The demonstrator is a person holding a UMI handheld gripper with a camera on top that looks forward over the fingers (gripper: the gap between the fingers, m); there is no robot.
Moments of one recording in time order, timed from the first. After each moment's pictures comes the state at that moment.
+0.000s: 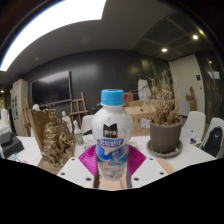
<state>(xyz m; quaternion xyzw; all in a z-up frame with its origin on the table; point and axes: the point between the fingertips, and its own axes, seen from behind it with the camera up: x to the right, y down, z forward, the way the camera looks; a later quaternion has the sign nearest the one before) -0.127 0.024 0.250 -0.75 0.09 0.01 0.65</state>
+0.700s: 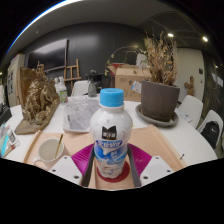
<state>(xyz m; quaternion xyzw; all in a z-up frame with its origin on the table) -0.066 0.011 0.056 -0.85 0.07 -0.04 0.53</state>
